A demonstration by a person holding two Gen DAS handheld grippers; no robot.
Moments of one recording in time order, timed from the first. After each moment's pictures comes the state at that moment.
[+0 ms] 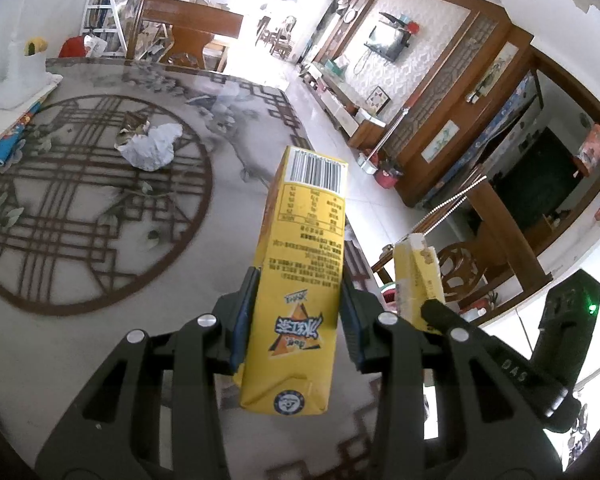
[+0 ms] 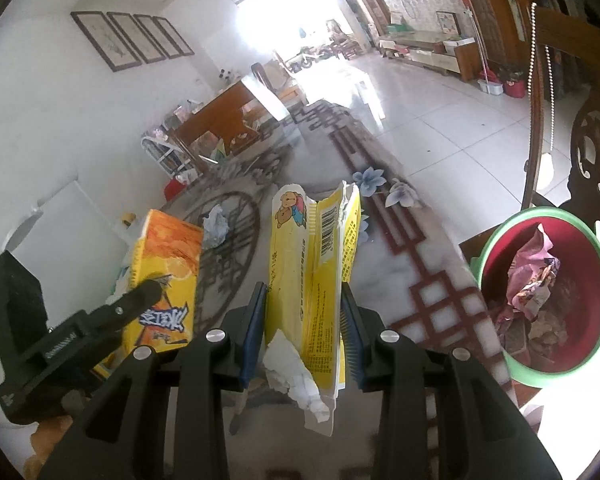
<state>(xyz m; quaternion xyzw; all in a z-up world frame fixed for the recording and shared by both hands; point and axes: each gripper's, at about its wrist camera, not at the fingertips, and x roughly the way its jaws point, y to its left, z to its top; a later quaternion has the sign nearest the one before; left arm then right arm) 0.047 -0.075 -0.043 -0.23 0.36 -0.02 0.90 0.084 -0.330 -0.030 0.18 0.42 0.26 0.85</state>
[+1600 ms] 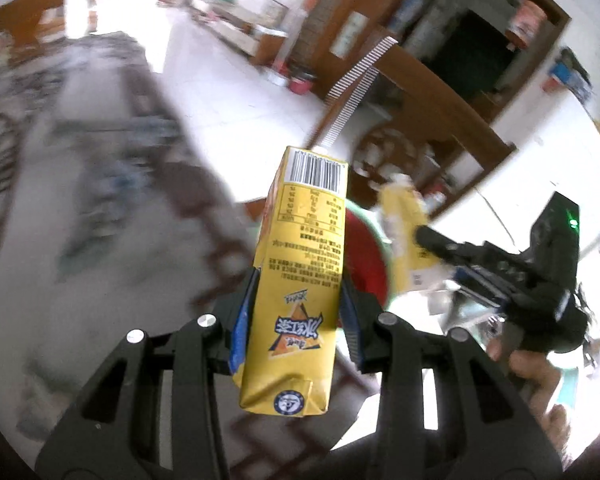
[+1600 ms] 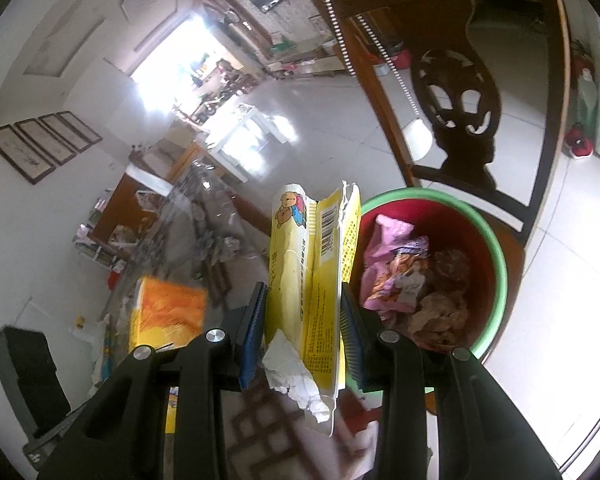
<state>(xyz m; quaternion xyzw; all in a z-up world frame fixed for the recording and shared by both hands) 0.125 -0.255 -0.089 -0.12 0.46 -0.23 0.85 0.099 -0.516 -0.082 0.31 0.41 0.09 0.85</state>
